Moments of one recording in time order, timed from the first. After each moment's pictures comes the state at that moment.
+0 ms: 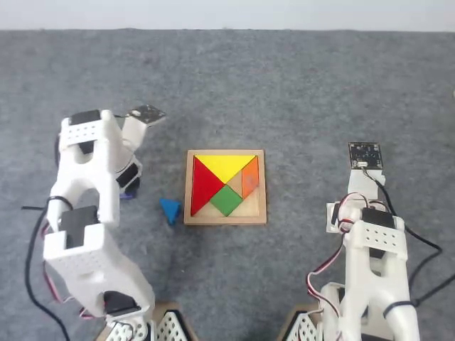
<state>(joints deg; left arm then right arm) -19.6 18.5 9.5 84.7 -44.4 9.2 -37.6 68.6 46.2 10.1</state>
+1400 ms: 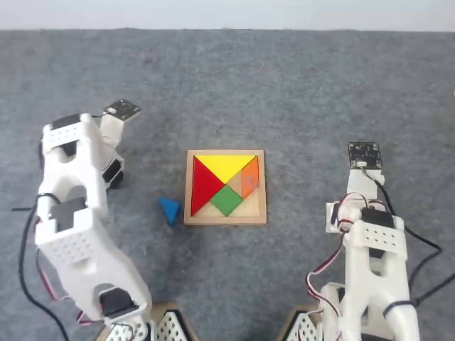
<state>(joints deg) -26.5 27.0 4.0 76.3 -45.5 9.1 -37.6 68.6 46.2 10.1</state>
